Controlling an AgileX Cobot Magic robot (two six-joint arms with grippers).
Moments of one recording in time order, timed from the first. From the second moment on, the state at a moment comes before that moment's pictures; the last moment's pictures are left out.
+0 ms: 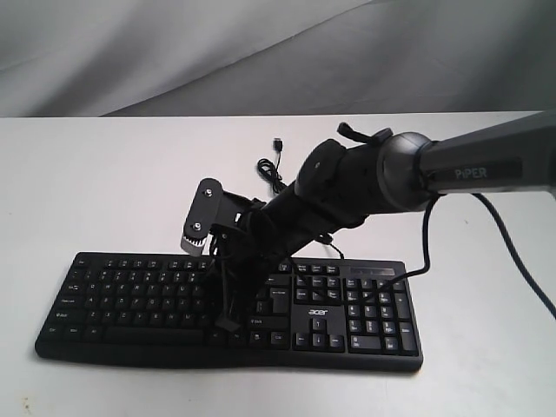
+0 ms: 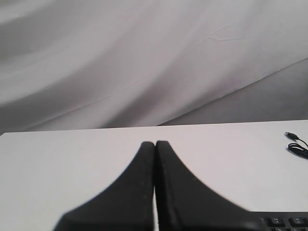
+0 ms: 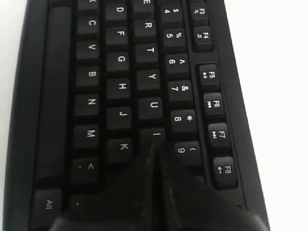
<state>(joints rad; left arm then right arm) 0.15 0.00 0.00 0.12 0.11 -0.07 0.67 2.12 -1.31 0.96 0.55 -1.54</state>
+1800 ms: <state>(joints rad) 0.15 0.00 0.00 0.12 0.11 -0.07 0.61 0.66 -1.15 0.47 0.28 -0.86</state>
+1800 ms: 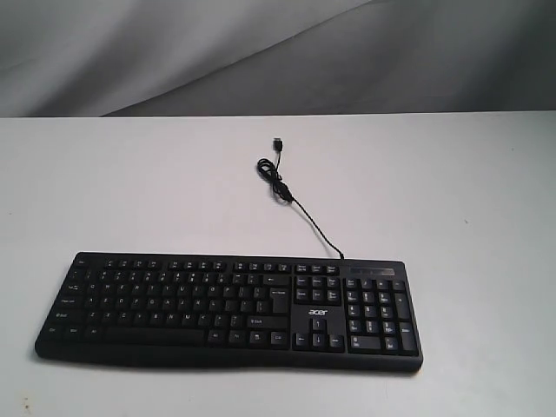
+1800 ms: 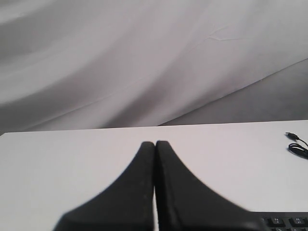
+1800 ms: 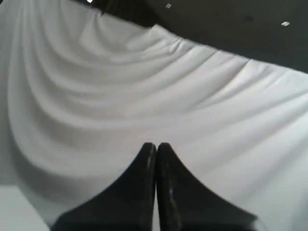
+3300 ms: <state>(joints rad) 0.15 0.00 0.00 0.12 0.11 -0.07 -0.06 0.00 0.00 -0.11 0.22 0.03</state>
